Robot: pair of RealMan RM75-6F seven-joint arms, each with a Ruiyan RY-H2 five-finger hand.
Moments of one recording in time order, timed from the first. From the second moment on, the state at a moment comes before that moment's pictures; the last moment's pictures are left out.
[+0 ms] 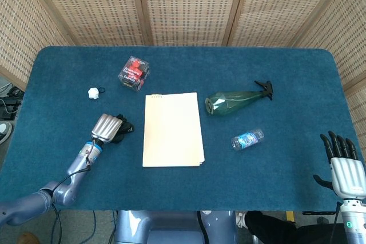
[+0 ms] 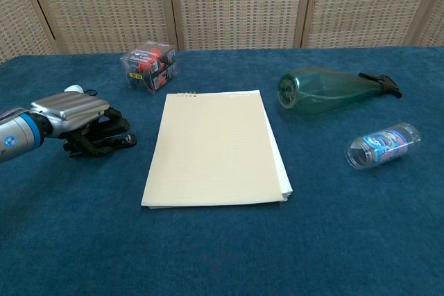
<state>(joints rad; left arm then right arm) -0.71 -1.68 -0.11 -1.06 1.24 0.85 0.32 0.08 -1.14 0.09 -1.61 -1.39 1.44 -0.17</state>
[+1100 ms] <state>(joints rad) -0.97 -1.77 -0.17 -1.13 1.35 0.79 0.41 0.07 -1.13 0.11 -1.57 -1.31 1.40 -0.12</state>
